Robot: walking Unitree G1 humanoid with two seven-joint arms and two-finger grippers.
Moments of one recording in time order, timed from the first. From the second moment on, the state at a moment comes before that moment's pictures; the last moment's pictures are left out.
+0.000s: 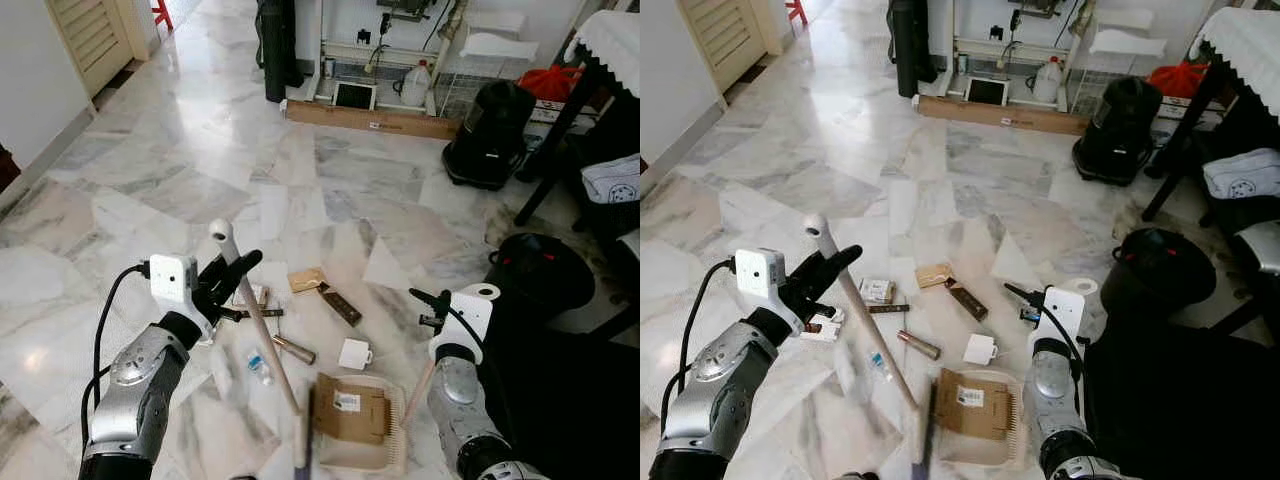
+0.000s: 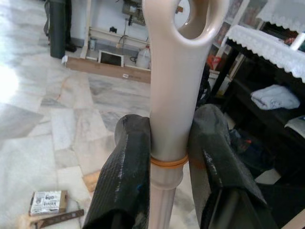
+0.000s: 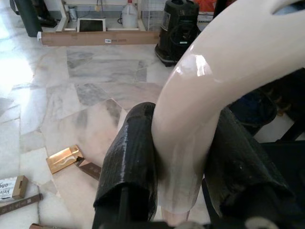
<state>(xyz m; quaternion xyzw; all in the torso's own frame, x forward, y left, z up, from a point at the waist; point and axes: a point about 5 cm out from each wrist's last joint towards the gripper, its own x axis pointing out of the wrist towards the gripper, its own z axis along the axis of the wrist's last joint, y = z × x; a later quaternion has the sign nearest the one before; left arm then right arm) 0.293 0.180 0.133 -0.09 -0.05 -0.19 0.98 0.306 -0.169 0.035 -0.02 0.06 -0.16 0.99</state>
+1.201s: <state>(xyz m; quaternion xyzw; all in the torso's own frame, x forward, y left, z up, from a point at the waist) 0.298 0.173 0.149 -0.11 -0.08 -0.20 0.97 0.315 -0.176 0.050 0.02 0.03 -0.18 0.98</state>
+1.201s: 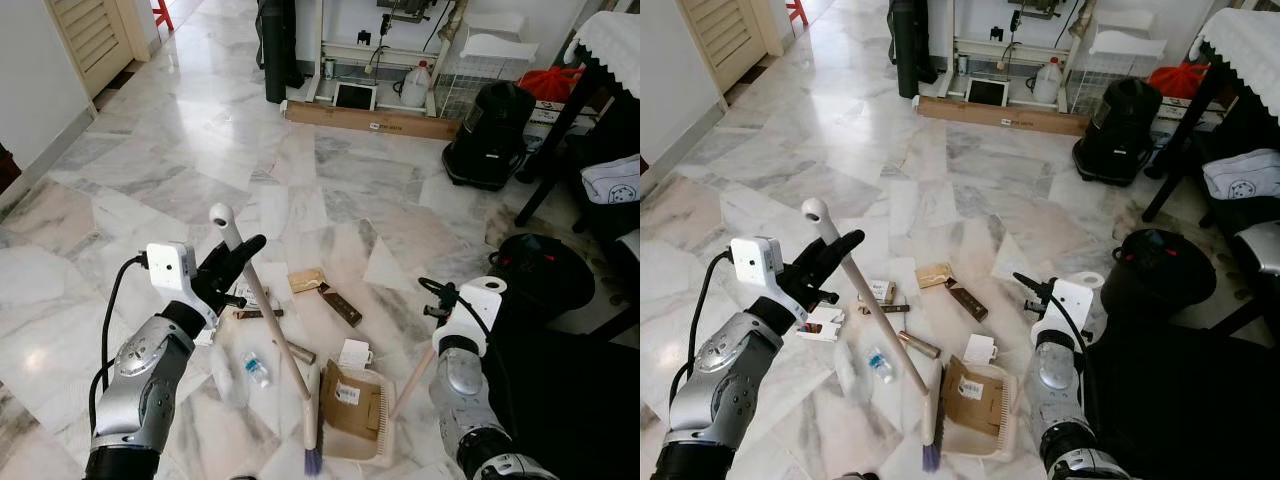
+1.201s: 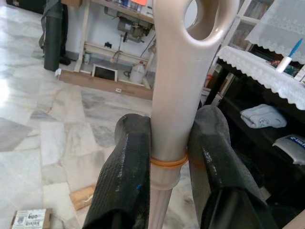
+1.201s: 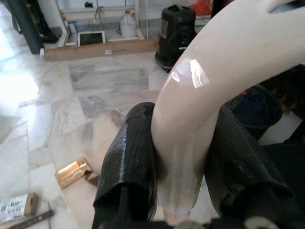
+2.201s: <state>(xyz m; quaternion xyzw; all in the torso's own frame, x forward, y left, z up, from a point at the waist) 0.302 0.149 0.184 0.06 -0.17 -0.21 0.96 0.329 -0.164 0.074 0.07 0.00 -0.15 0.99</state>
